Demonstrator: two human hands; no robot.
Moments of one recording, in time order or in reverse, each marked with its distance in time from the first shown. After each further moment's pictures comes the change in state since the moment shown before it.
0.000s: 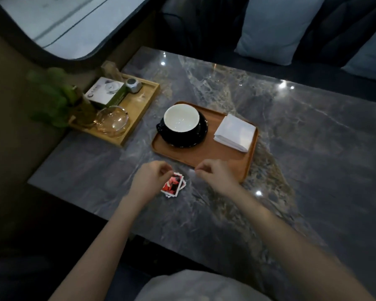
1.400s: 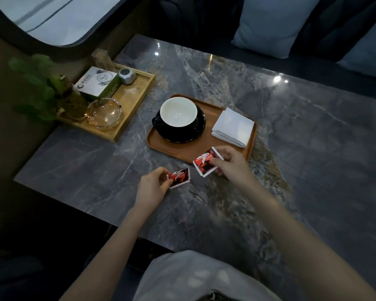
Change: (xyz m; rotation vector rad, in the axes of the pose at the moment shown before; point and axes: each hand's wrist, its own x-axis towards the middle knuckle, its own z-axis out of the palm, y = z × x) left_hand -0.010 -0.019 0.044 -0.119 0.076 -0.113; right_hand 0.003 0.017 -0.017 0.512 0.162 0.215
